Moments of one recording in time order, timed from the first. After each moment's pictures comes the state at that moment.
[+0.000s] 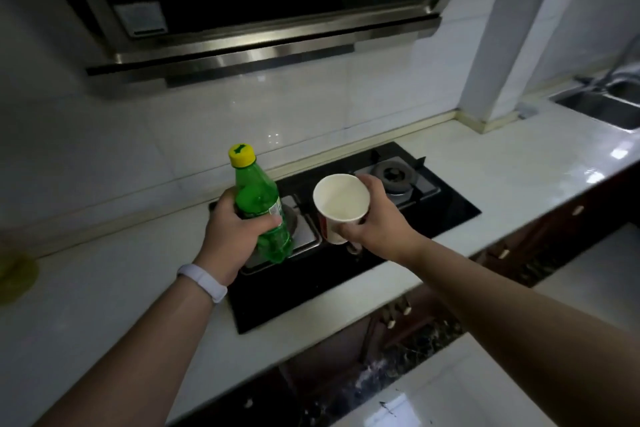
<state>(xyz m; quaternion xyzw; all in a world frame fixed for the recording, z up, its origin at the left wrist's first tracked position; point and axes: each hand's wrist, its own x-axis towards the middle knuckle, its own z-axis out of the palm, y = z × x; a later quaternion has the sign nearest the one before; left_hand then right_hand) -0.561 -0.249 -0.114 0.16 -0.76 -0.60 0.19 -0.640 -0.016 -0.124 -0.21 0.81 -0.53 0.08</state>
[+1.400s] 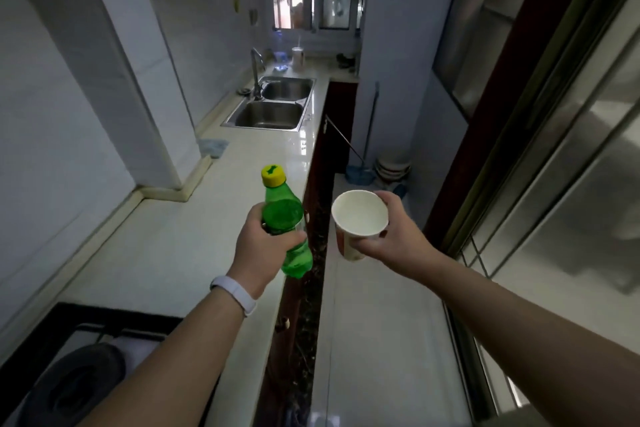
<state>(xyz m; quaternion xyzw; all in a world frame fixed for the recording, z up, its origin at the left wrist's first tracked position) -0.942 0.289 -0.138 -0.23 -0.72 -0.64 -0.16 -0.783 0.465 -0.122 0.24 0.83 -0.46 -0.20</state>
